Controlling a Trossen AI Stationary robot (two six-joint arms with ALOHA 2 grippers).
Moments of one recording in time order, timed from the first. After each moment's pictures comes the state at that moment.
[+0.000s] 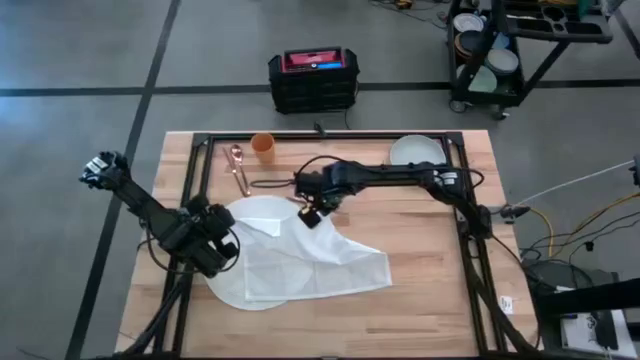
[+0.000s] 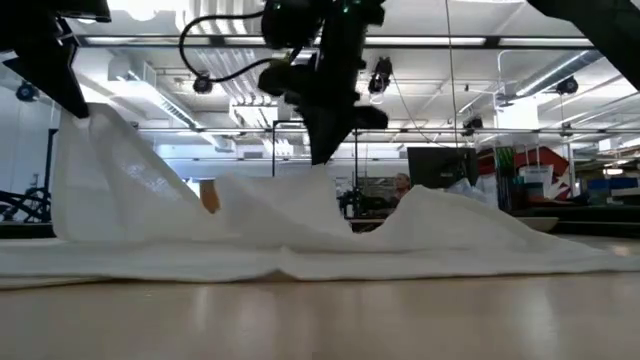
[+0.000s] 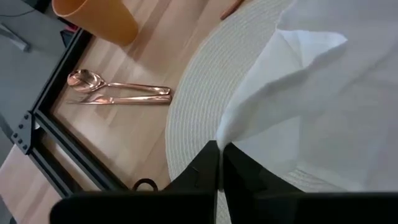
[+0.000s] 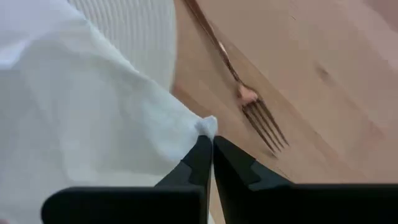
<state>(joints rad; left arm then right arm) -0.68 1.13 0.91 -1.43 -0.64 -1.21 -0.08 2.12 1.98 -1.18 0.08 0.69</state>
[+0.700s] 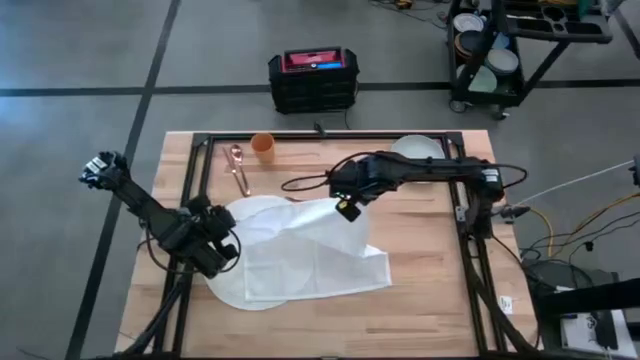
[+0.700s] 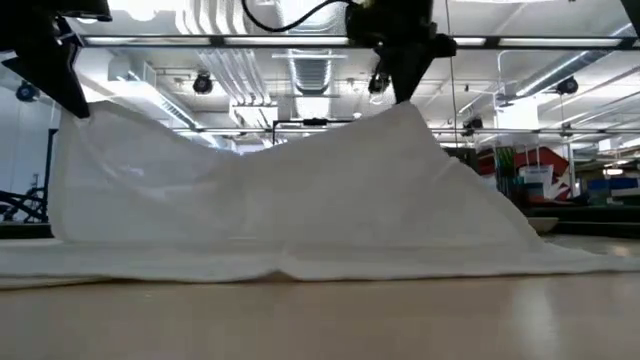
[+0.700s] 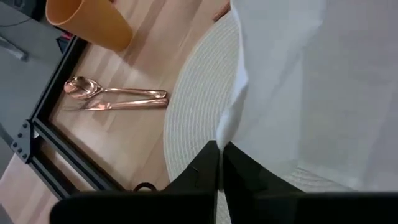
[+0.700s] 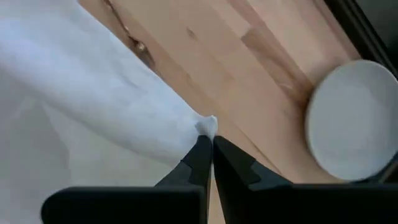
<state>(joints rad) -0.68 1.13 0.91 -1.41 -0.64 -1.16 -0.04 1.85 1.83 -1.48 0.30 0.71</state>
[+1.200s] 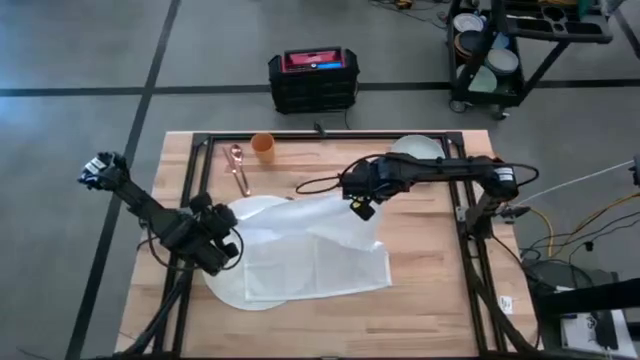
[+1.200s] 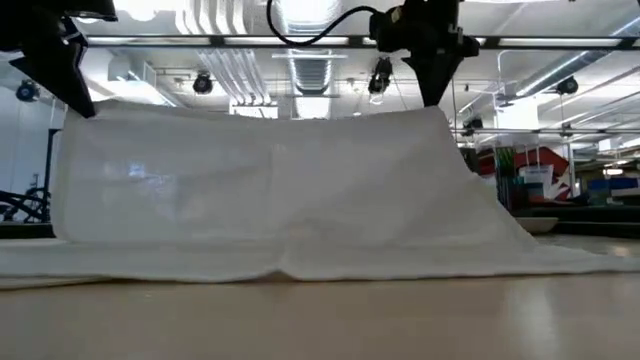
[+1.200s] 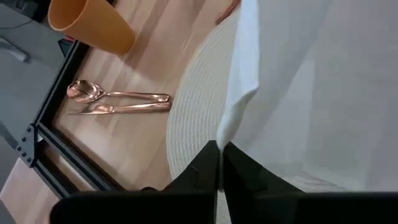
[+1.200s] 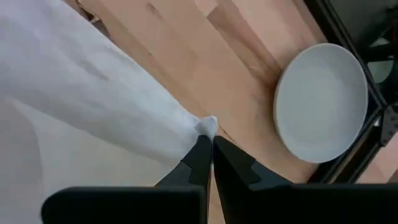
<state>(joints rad) -0.62 1.13 0.93 -1.40 -0.64 -1.09 -0.06 1.75 1.69 -1.49 0.35 0.70</state>
